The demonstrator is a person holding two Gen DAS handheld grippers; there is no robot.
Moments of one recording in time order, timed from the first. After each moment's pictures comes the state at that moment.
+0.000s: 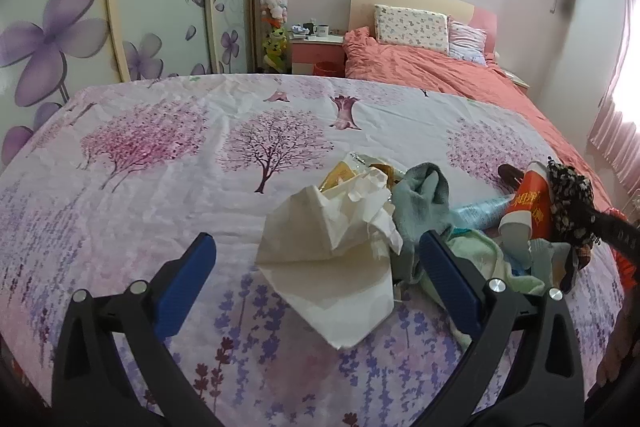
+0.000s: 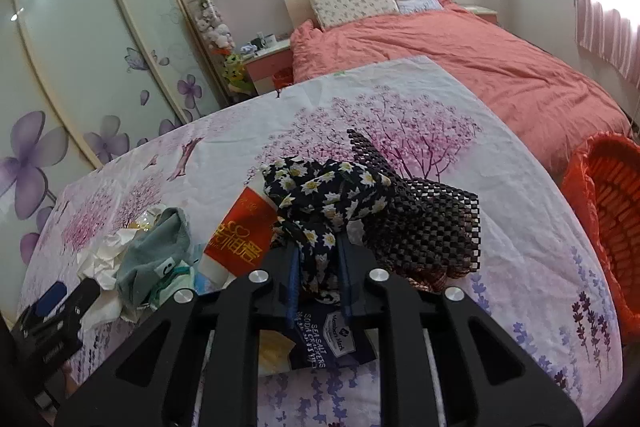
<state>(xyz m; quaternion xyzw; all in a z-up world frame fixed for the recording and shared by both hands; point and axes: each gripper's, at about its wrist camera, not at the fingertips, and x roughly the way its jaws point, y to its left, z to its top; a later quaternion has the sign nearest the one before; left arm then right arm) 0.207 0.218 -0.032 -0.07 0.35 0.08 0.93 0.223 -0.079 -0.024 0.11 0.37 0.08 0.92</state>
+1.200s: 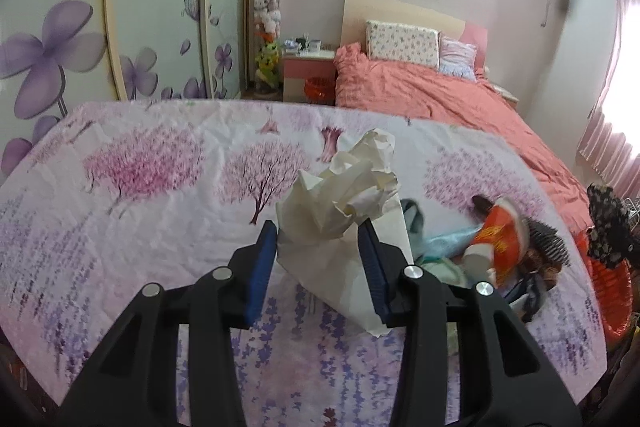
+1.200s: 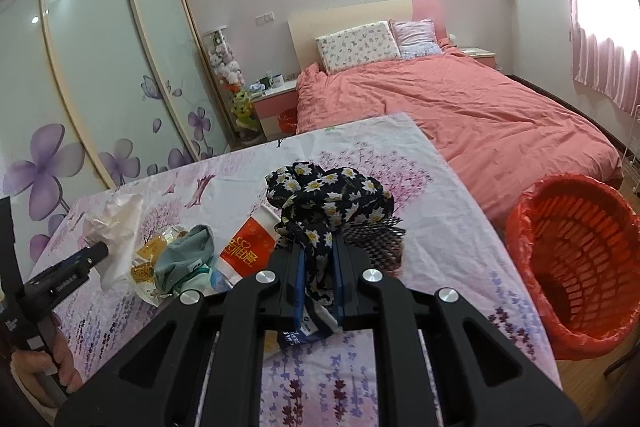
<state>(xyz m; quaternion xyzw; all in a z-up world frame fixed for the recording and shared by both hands) 0.194 0.213 0.019 -0.07 0.32 0.06 0.94 0.177 -0.118 0.019 0.10 0.30 0.09 0.94</state>
